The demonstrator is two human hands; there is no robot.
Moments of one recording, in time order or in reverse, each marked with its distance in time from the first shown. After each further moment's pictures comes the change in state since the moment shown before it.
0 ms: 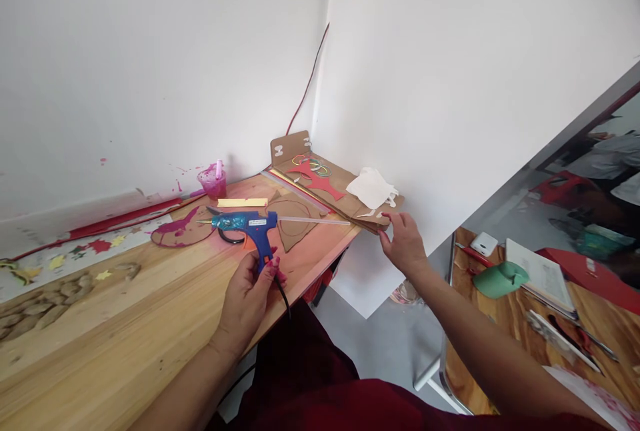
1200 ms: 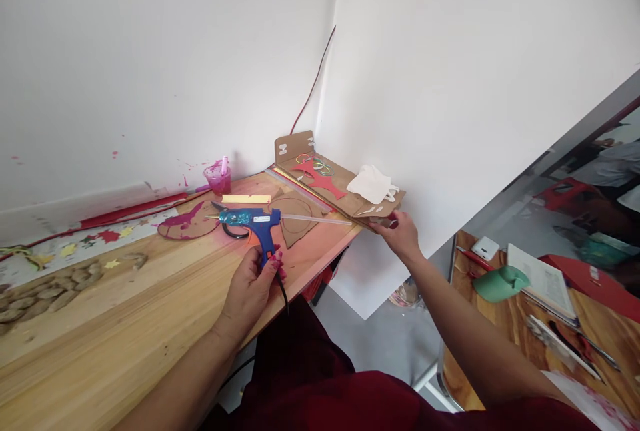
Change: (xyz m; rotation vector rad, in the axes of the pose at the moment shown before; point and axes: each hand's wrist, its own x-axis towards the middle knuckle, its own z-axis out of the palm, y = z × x) left_hand 0.004 0.002 0.003 0.000 0.022 0.002; right_hand 0.024 0.030 0.022 -0.103 -0.007 0.173
